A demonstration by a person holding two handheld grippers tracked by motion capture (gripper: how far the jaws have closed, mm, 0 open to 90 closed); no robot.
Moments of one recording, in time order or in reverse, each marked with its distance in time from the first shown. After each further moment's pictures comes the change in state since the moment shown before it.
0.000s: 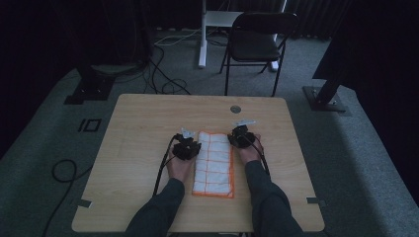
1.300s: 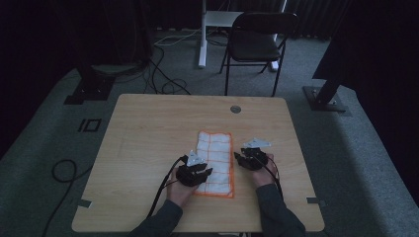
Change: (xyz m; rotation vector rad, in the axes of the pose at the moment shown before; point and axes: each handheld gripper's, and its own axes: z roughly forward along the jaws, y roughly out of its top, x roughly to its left) left arm -0.052 -0.047 -0.053 0.002 -0.200 0.168; right arm 0.018 -0.061 -0.073 -0.078 0.043 -0.036
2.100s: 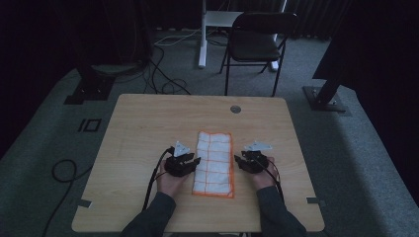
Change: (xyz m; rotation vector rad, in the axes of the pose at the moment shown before) left arm 0.040 0.010 -0.014 -0.047 0.091 -0.051; right arm 0.001 -0.010 0.000 0.006 0.011 0.015
